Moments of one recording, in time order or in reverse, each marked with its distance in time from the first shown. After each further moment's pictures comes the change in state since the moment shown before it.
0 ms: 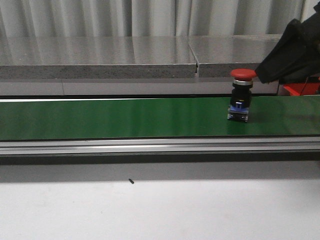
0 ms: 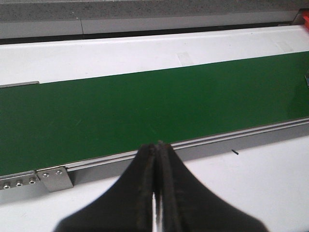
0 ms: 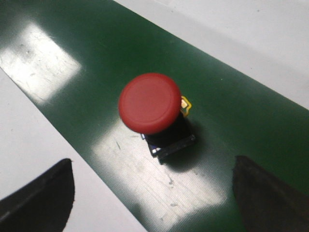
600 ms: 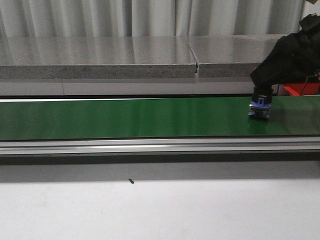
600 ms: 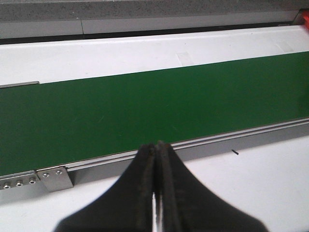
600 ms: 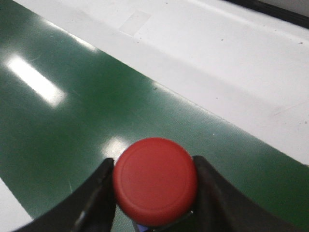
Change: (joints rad) left arm 0.000 0.000 0.000 0.000 0.000 0.000; right arm 0.008 0.099 0.000 0.228 -0.135 -0.197
